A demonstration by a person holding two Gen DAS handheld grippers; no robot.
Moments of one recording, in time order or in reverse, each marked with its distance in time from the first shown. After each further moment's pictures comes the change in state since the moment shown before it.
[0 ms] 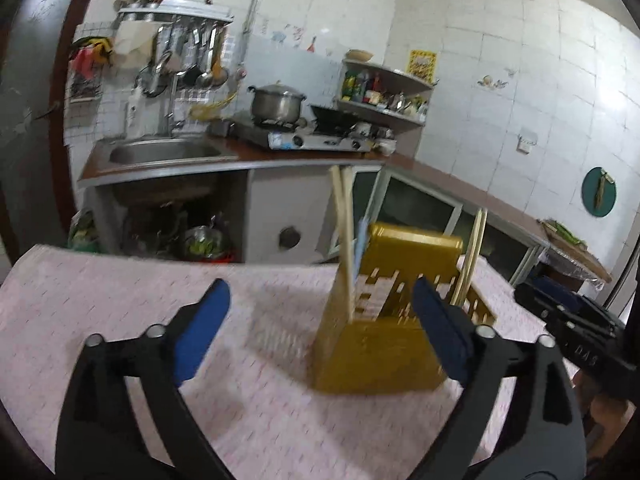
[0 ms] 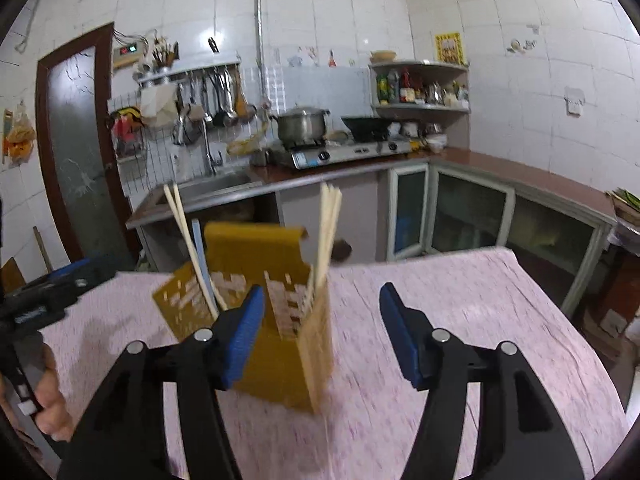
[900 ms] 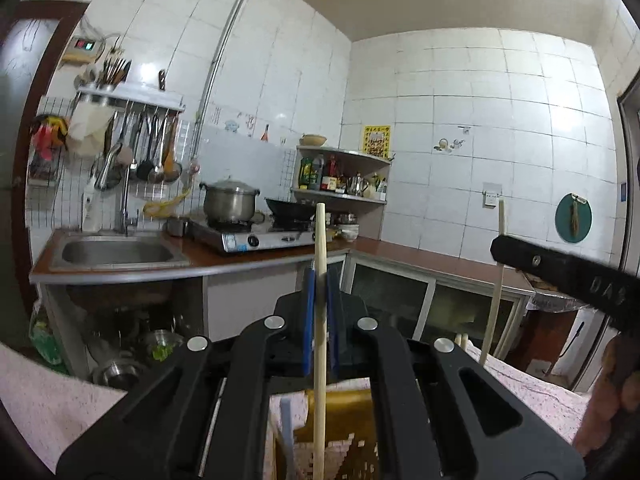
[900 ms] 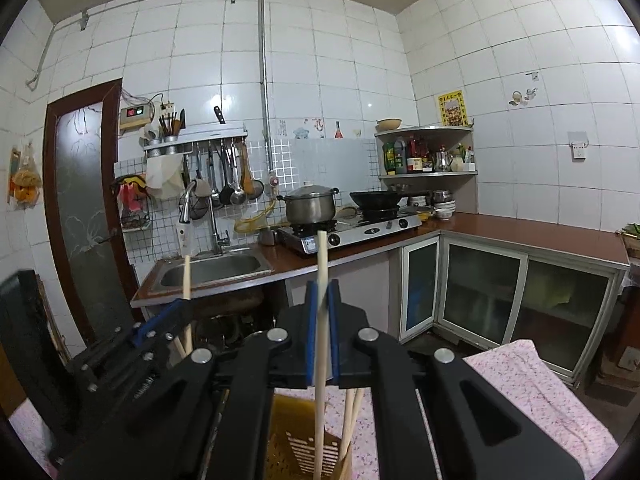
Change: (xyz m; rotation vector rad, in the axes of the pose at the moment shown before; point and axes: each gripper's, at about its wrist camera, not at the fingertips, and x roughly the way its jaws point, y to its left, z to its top) left arm 0.066 -0.053 0.066 0.098 -0.352 -0.140; right arm 0.021 0.018 0.098 0.011 -0.276 0.046
